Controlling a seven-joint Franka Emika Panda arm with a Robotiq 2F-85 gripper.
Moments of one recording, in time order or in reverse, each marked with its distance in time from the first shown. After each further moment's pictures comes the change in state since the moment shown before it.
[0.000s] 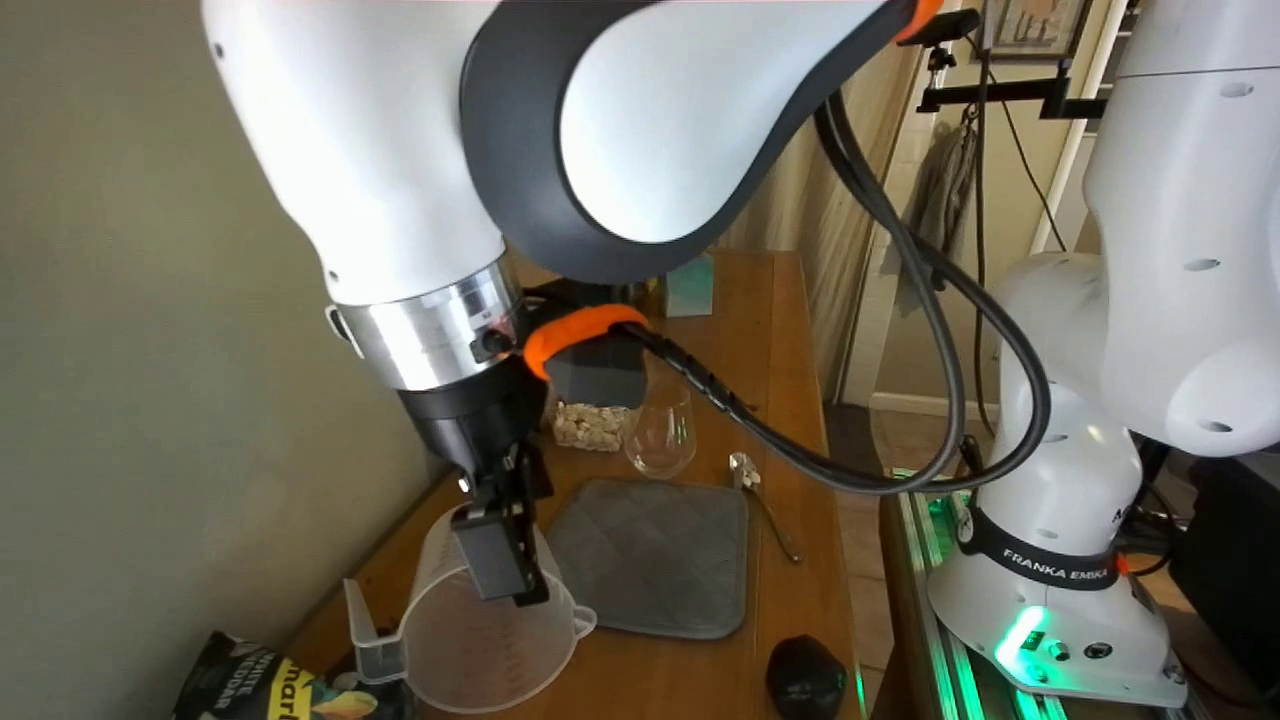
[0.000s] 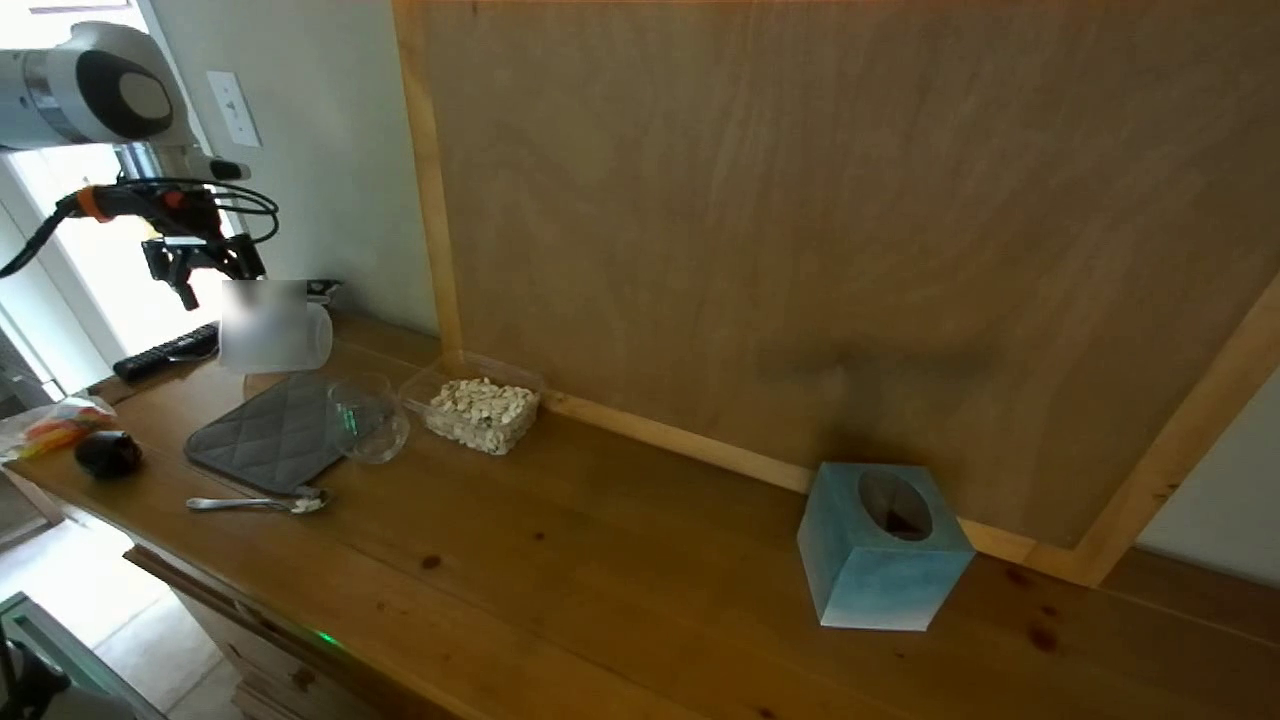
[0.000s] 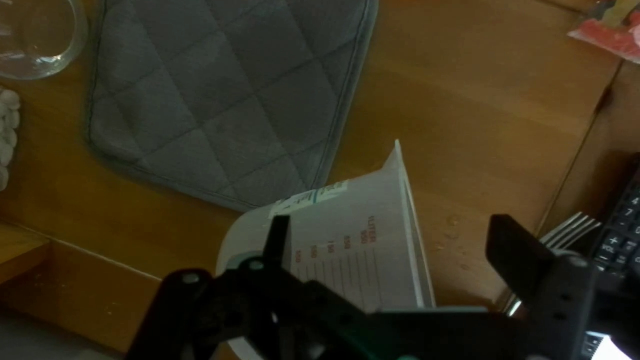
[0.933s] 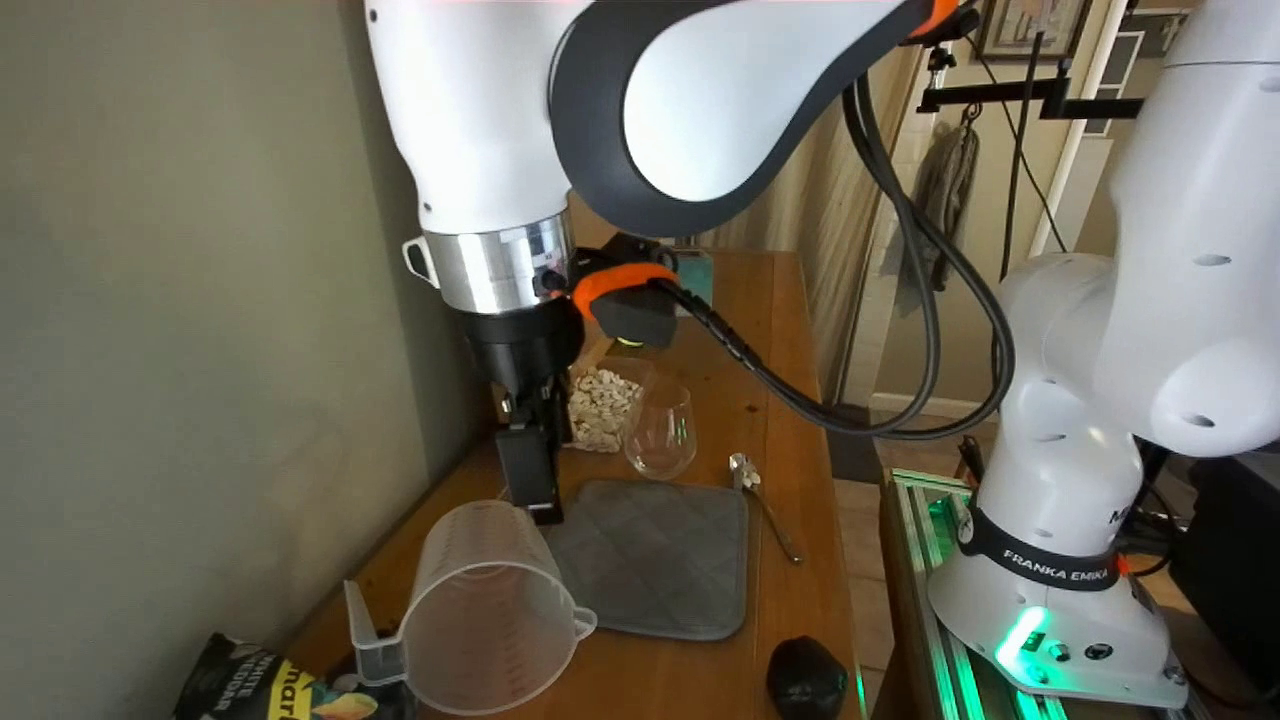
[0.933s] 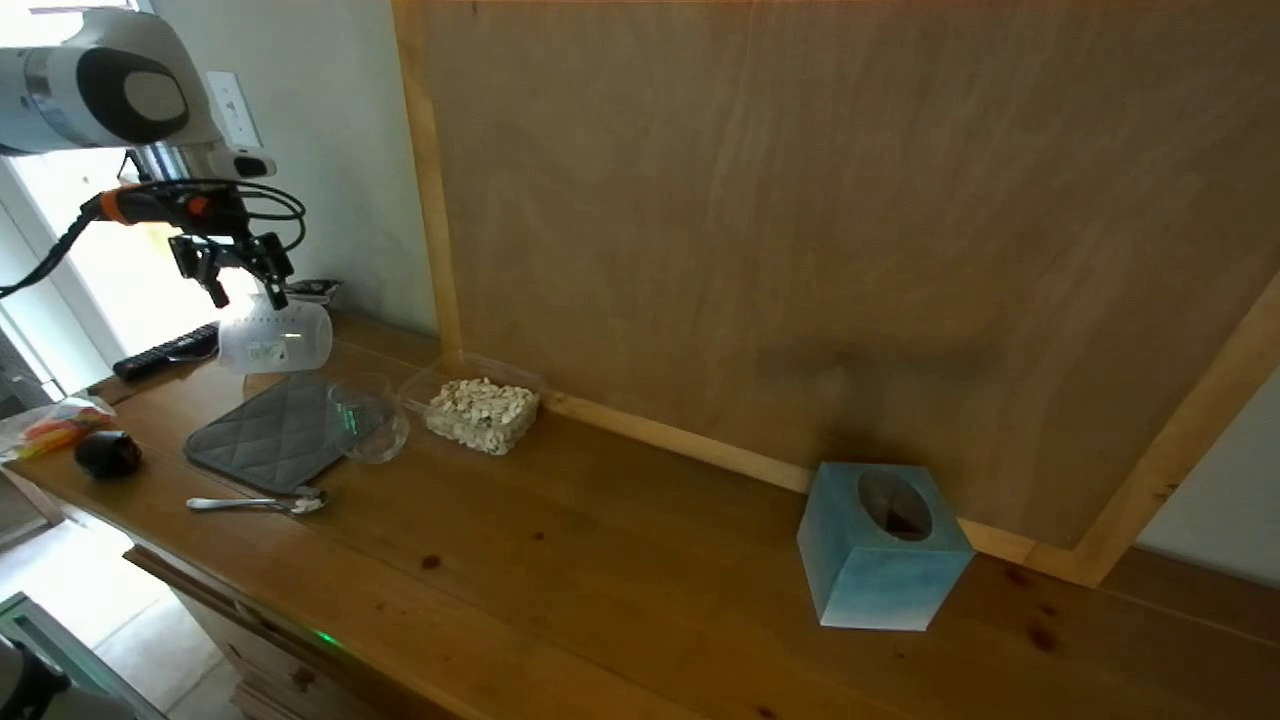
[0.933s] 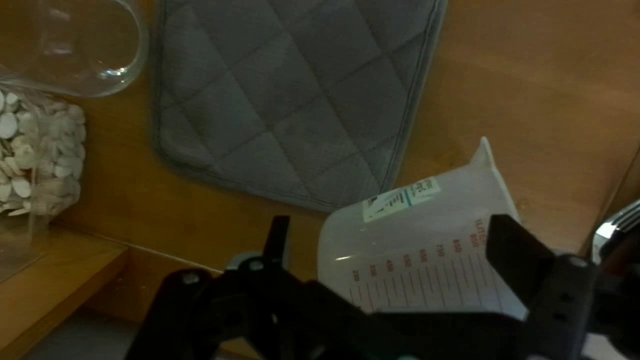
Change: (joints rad) arm -0.073 -0.150 -0.045 -0.145 0.023 0.103 -0.068
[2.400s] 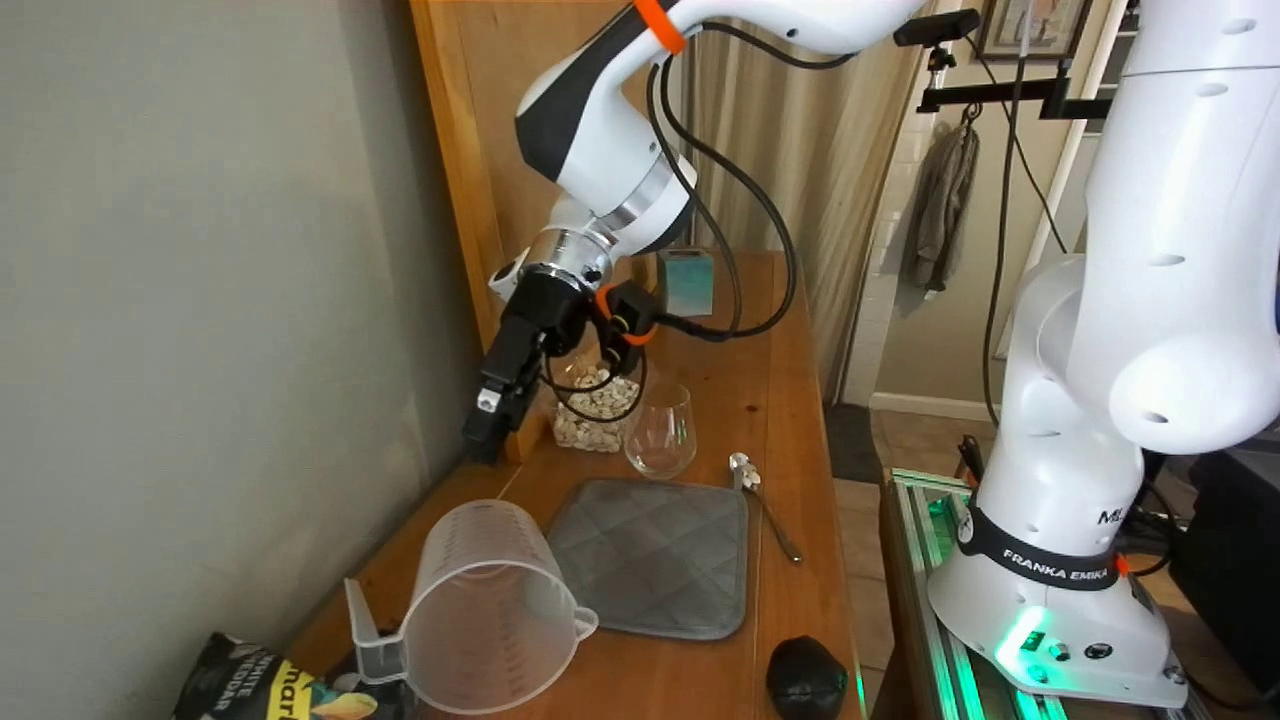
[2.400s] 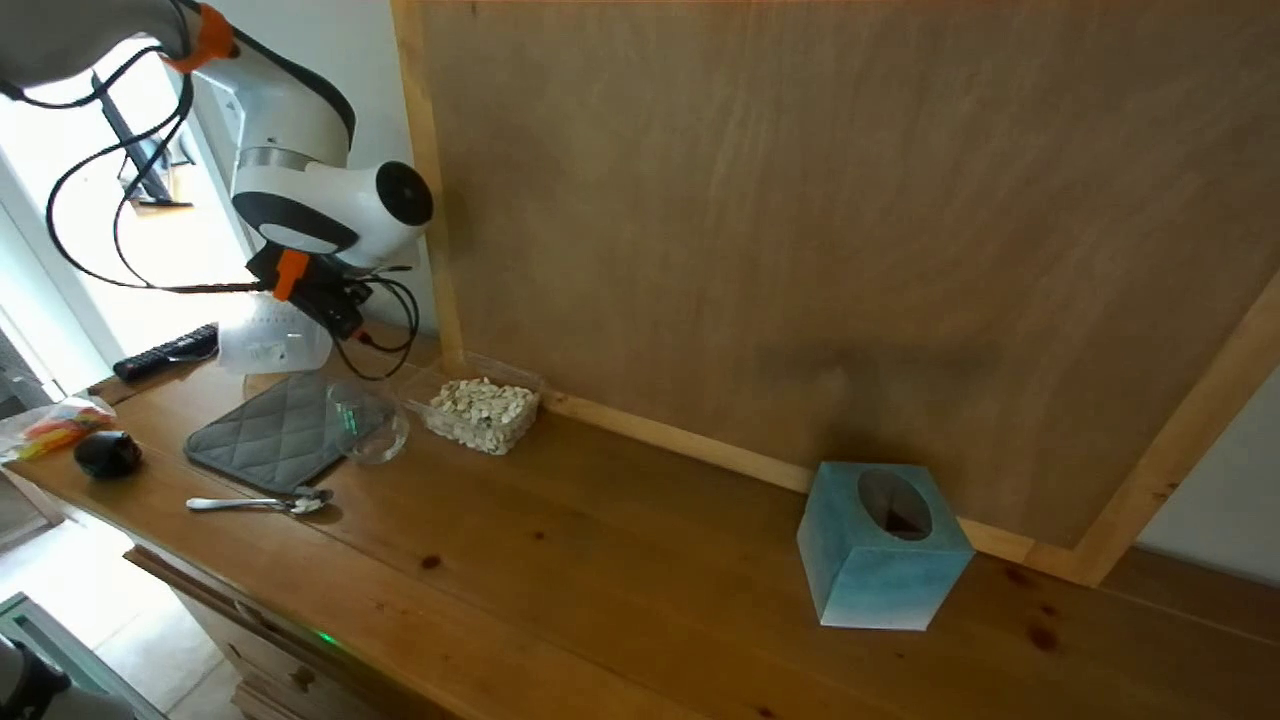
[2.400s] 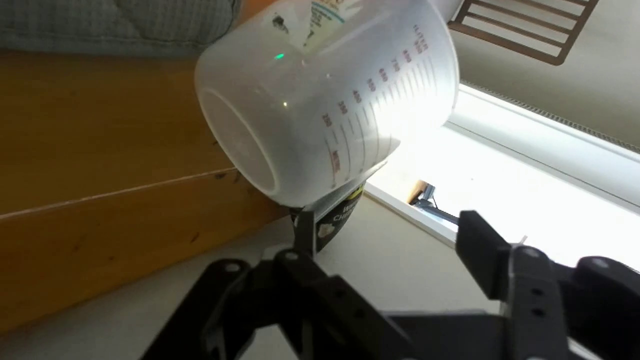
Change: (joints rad) arm -0.189 0.119 -0.275 -0.071 1.239 -0.027 -1.213
